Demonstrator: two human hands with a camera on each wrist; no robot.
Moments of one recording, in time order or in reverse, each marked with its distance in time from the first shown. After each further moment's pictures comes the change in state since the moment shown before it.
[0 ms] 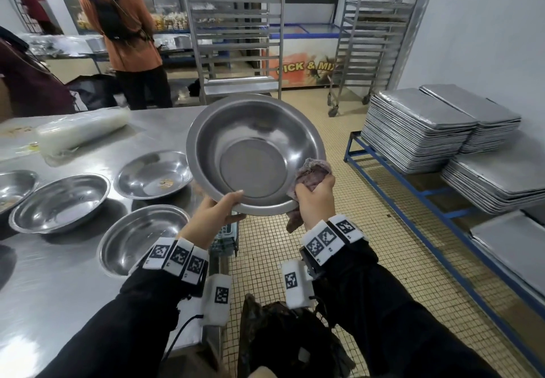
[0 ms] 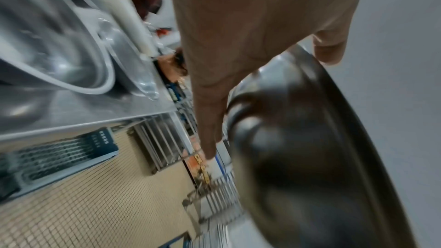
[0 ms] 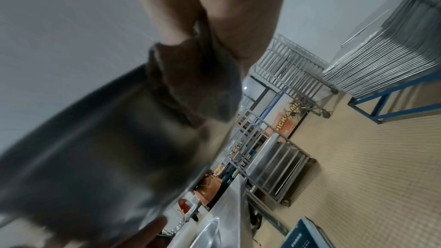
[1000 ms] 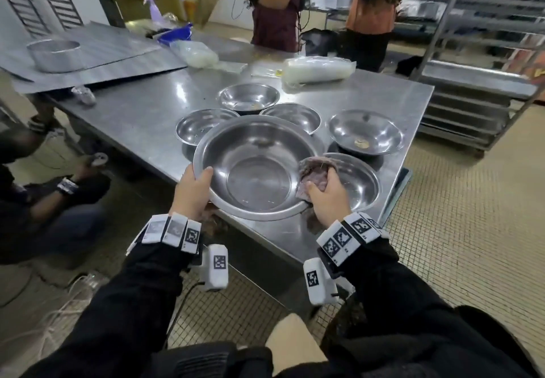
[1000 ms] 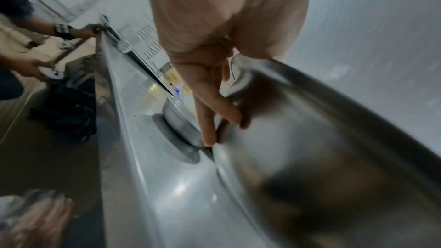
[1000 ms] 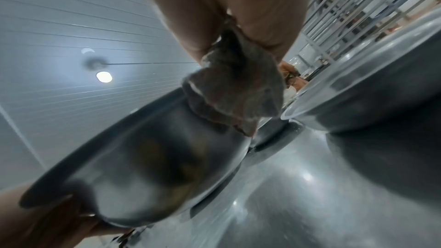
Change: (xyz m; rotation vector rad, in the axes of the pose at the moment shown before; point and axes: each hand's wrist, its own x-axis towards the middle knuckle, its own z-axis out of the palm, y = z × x) left_hand -0.214 -0.050 -0.270 0.233 1.122 -0.096; right_hand -0.151 0.069 0.235 -0.407 -0.844 -0.249
